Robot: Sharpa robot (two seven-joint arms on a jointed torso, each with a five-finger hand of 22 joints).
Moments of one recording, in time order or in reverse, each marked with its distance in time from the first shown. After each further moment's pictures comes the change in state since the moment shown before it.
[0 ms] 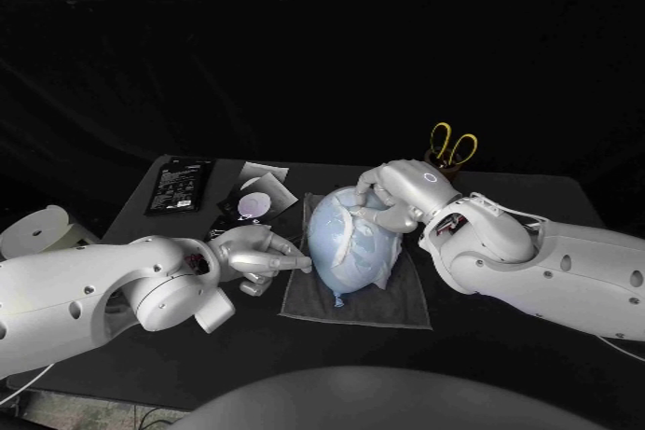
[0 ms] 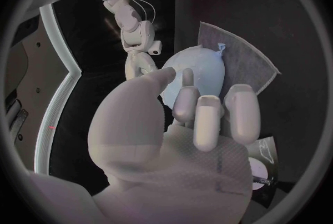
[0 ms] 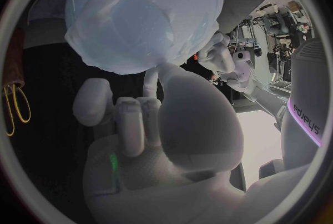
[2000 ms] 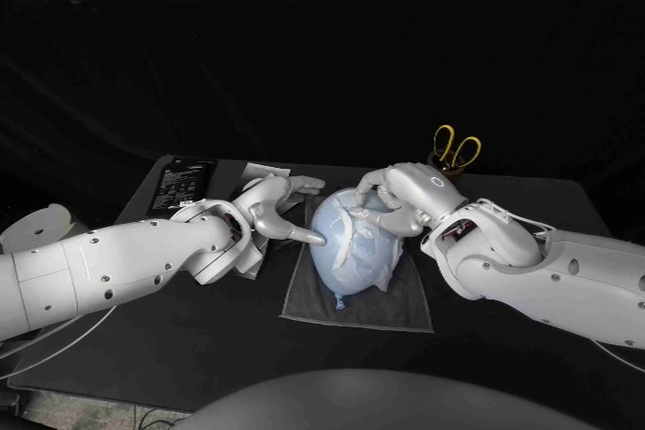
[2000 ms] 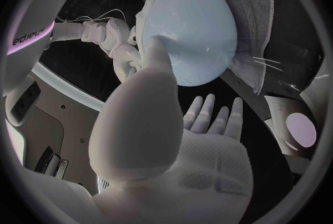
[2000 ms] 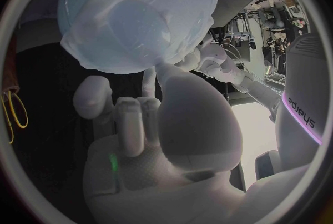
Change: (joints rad) left arm -0.002 0.252 0.042 -0.349 -0.422 -0.186 0.270; left_hand 0.381 -0.094 -0.734 0.157 -0.169 -0.598 0.023 -0.202 -0.281 -0.974 0.118 -1.057 -1.119 -1.323 0.284 -1.417 -1.204 0.007 -1.051 0.242 -1.359 -1.199; right arm -0.007 -0.010 -0.002 -0.003 0.070 -0.064 0.108; right_hand 0.000 0.000 0.000 0.000 0.000 -0.062 0.027 -0.049 -0.008 -0.003 0.011 0.000 -0.001 -0.002 0.002 0.000 0.001 0.000 -0.027 0.013 -0.043 -0.034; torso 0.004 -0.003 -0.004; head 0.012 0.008
